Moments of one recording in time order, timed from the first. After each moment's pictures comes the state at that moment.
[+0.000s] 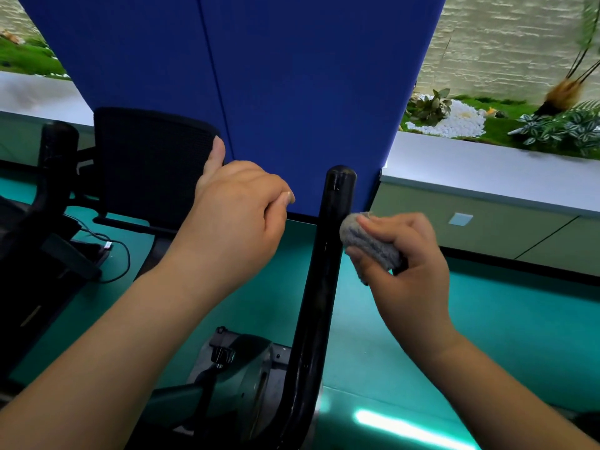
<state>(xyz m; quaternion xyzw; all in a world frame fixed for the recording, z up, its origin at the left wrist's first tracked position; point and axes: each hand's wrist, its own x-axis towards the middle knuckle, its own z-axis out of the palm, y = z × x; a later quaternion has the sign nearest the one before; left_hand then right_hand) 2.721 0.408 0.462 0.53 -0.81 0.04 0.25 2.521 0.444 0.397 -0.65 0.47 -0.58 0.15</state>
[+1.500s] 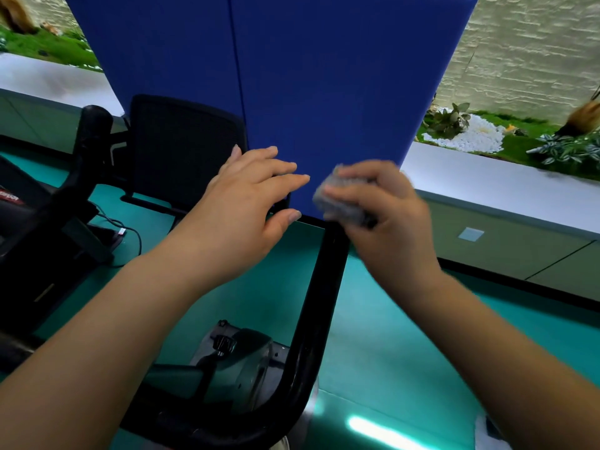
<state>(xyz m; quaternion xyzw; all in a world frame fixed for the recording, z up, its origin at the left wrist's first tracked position) 2.734 0.424 0.464 0.51 -0.83 0.00 0.25 2.535 0.409 0.435 -0.78 0.39 -0.49 0.03</state>
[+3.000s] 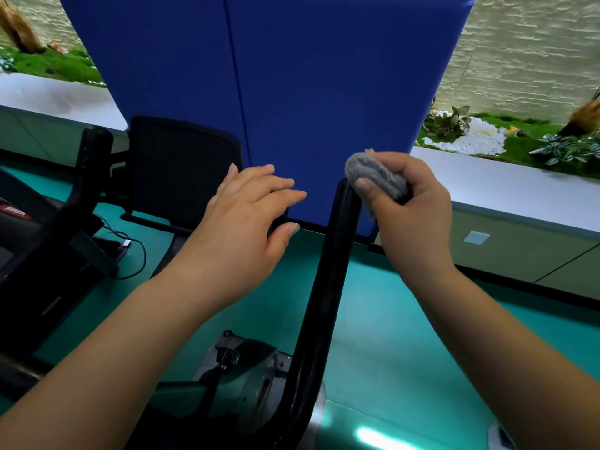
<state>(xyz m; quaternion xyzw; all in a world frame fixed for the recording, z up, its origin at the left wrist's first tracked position) 2.729 0.421 0.456 0.52 -0.81 0.00 0.28 2.529 0.394 0.448 -0.58 0.50 -0.60 0.24</state>
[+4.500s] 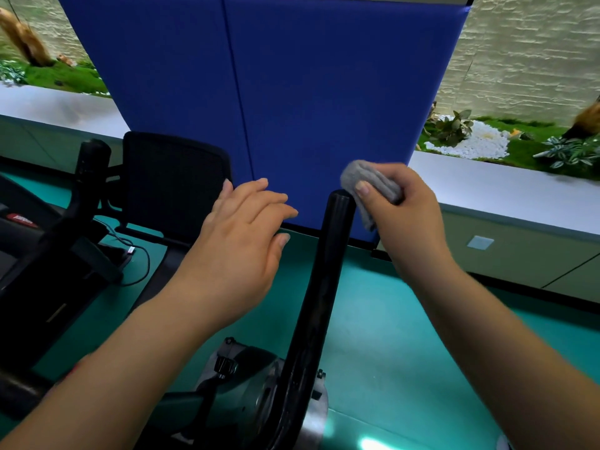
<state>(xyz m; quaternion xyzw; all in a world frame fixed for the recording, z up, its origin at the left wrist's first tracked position) 2.719 0.426 0.452 0.53 -0.81 0.02 0.24 2.515 0.381 0.453 -0.56 0.50 -0.56 0.34</state>
